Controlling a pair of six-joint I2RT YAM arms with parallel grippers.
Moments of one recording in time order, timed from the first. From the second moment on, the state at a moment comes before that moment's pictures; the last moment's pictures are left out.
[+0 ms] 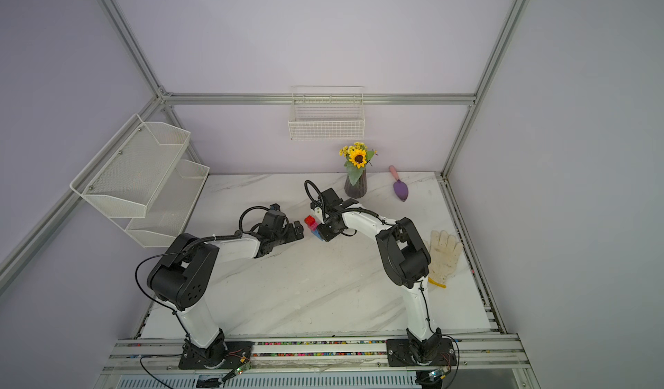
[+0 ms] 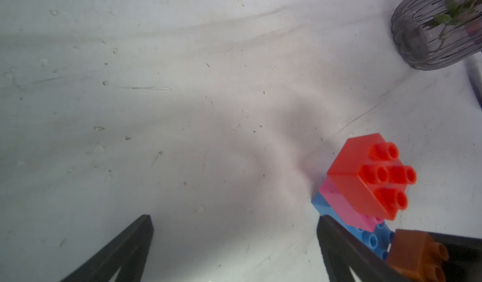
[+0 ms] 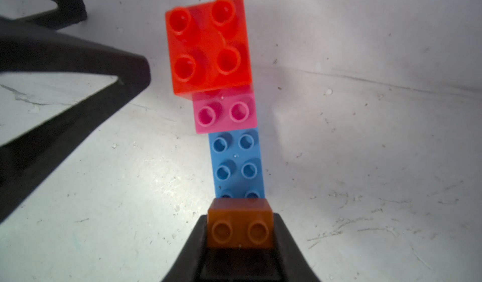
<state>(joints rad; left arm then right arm) -0.43 1.79 0.90 0.11 -0.09 -0.62 0.58 2.09 1.59 -0.65 -0.14 -0.10</state>
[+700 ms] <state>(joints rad) -0.43 1.73 0.79 0.20 -0.04 -0.65 0.60 2.08 1.54 -0.56 -0.12 -0.10</state>
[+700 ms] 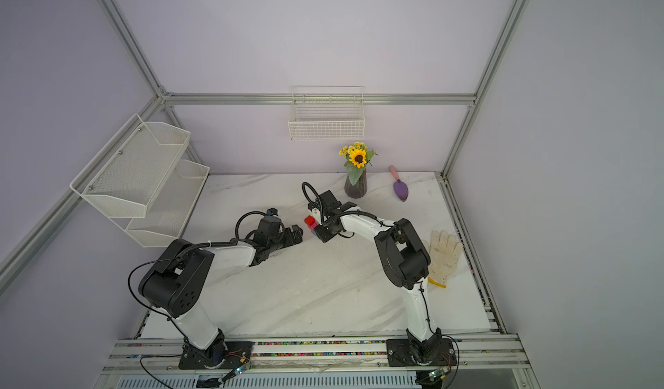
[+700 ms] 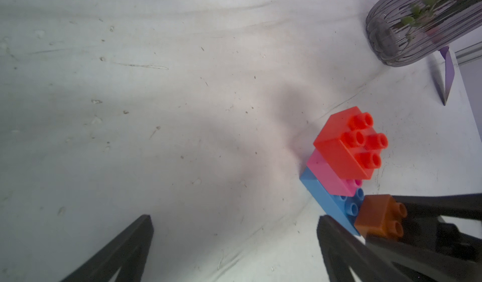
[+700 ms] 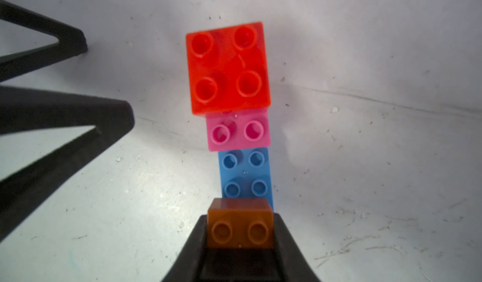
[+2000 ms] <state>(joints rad) -0.43 1.51 0.72 0.08 -0.03 -0.65 0.65 2.03 1.42 -0.47 0.03 0.00</state>
